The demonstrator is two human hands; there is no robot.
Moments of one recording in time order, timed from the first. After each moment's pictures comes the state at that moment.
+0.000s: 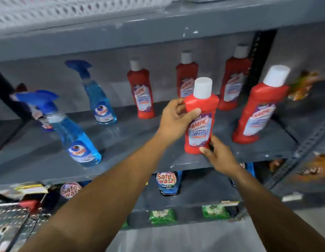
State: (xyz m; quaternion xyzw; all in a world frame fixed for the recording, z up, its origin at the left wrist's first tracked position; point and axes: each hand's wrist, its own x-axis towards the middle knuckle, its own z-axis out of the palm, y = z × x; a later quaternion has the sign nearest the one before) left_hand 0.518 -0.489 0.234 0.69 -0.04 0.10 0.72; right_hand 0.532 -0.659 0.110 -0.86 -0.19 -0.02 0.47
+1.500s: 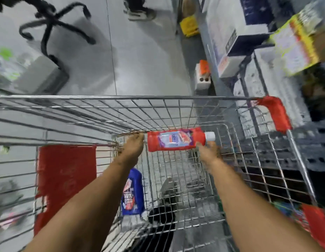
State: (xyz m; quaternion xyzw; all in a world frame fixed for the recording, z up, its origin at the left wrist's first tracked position) left_hand -0.028 0.145 -0.152 0.29 0.80 0.18 0.49; right_hand 0.211 0.150 -0.172 -0.79 -0.25 0.52 0.21
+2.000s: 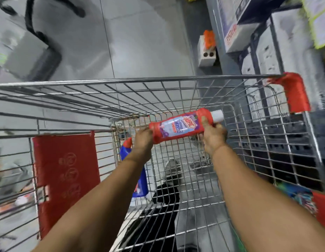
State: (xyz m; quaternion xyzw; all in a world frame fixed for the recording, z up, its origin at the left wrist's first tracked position) left_hand 0.011 0.138 -0.168 0.19 0.78 0.23 0.56; right_hand 0.214 0.163 -0.217 -0.75 -0.09 0.55 0.35
